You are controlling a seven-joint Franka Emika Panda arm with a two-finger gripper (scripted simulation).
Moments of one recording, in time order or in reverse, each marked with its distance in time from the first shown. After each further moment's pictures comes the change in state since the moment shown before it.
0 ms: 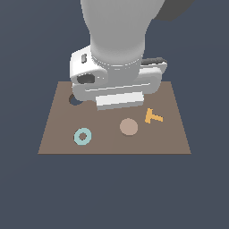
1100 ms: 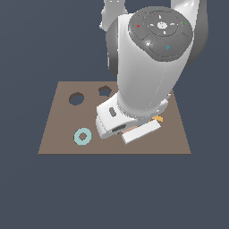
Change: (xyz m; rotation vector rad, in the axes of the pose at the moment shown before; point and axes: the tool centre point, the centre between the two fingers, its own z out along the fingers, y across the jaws) arm 0.054 -0.036 0.075 -0.011 0.004 -0.307
